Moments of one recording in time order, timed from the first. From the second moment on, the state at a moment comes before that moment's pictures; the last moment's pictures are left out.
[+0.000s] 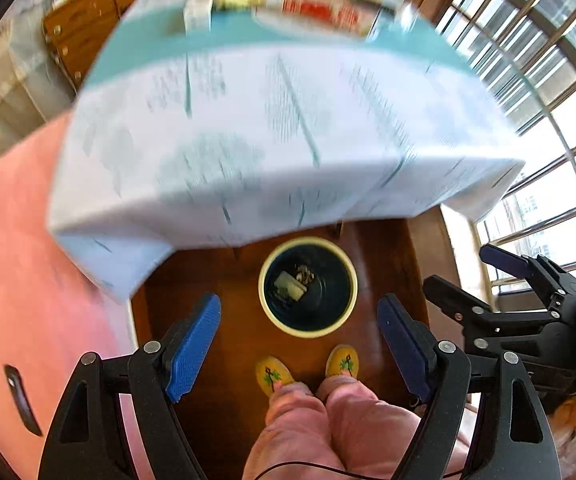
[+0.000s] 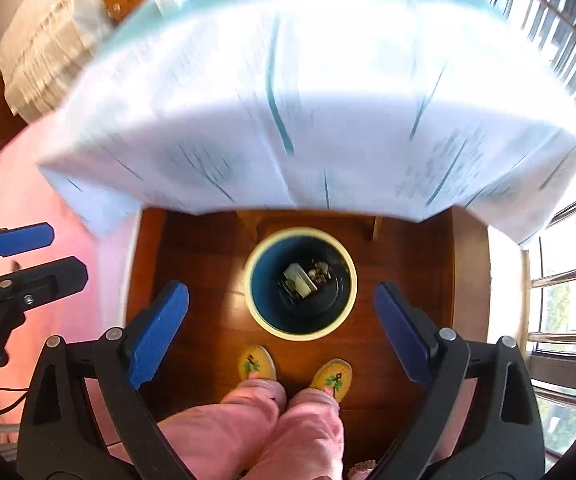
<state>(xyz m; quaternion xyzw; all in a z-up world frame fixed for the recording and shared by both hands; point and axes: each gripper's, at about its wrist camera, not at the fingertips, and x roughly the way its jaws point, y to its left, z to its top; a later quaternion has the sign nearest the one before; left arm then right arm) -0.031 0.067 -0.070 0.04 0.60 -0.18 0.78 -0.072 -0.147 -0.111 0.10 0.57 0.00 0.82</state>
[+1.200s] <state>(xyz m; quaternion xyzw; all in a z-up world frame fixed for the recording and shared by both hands) 0.147 0.020 0.021 -0.04 0.54 -0.10 0.84 0.121 -0.187 0.035 -0.09 0.43 0.03 0.90</state>
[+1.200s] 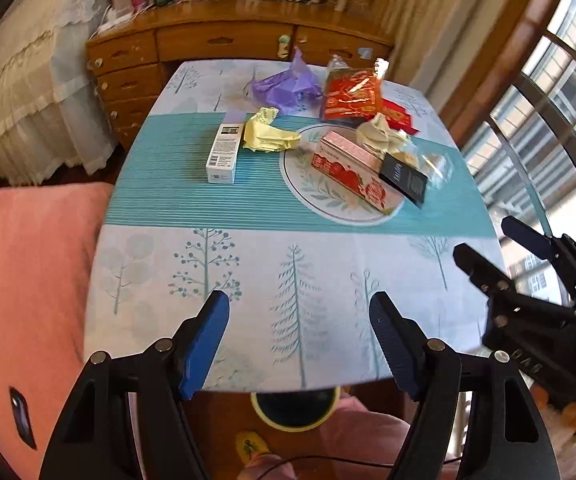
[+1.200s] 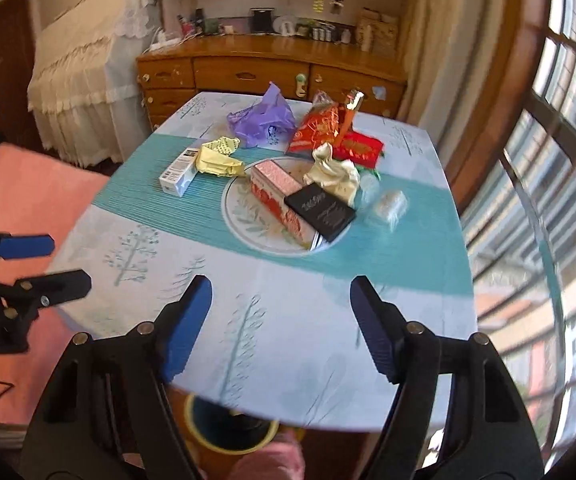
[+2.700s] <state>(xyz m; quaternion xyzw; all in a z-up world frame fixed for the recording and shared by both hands) 0.366 -0.123 -0.064 -0.14 0.64 0.04 0.76 0.290 -0.350 -0.011 0.06 0.47 0.18 0.86</state>
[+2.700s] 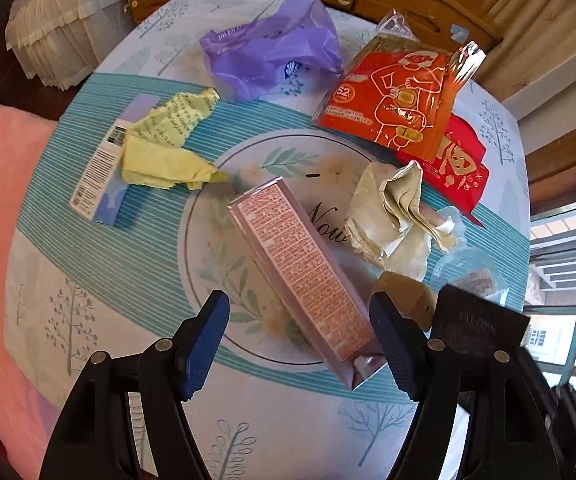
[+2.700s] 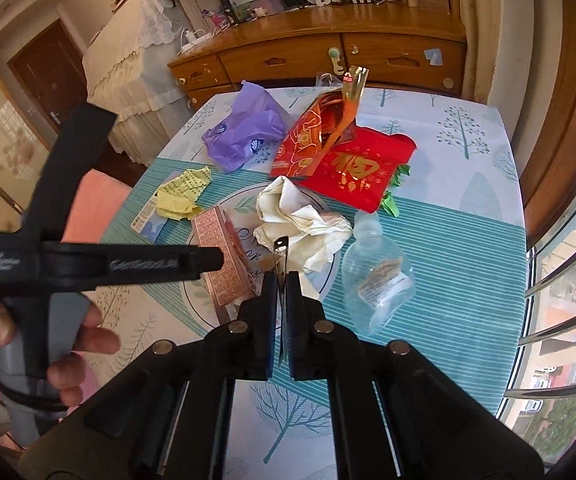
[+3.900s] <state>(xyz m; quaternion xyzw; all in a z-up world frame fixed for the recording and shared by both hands) 0.151 -0.006 0.016 -0.09 0.58 -0.11 0.81 0.127 -0.254 0.030 0.11 0.44 0.17 0.88</state>
